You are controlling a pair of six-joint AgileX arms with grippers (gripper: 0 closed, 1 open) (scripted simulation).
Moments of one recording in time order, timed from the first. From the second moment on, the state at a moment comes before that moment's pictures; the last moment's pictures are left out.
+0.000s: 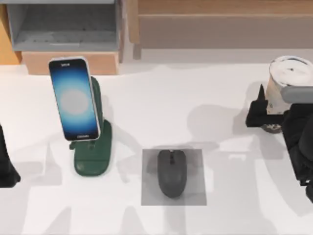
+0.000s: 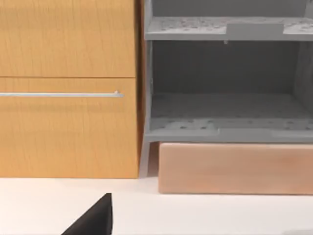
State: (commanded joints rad) left arm 0.00 0.00 0.00 0.00 0.00 0.00; right arm 0.34 2.05 0.42 1.52 0.38 0.04
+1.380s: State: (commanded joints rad) left arm 0.00 0.00 0.00 0.00 0.00 0.00; right arm 0.35 2.01 0.42 1.48 0.38 0.04
